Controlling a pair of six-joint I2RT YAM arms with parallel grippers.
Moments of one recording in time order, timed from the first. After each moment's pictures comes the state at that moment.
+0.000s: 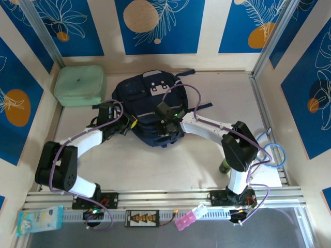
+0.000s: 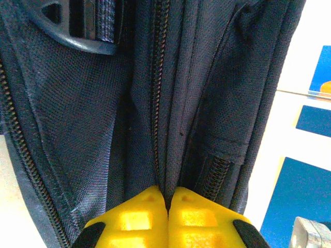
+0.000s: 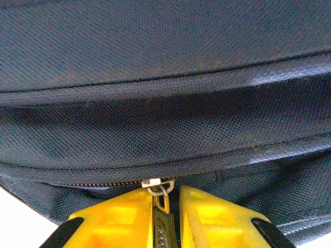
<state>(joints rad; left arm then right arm) -0.23 1.47 0.73 0.05 0.47 -1.20 0.83 1.81 1.36 -0.70 0.08 0.60</state>
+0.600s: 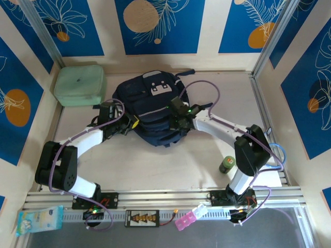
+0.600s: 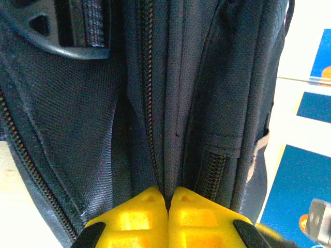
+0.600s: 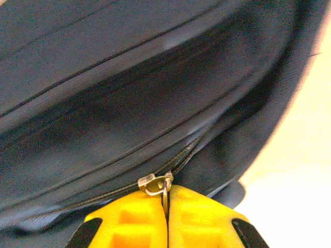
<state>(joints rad) -0.24 1.47 0.75 0.03 0.50 -1.17 0.69 1.68 1.28 -0.74 0.19 0.74</state>
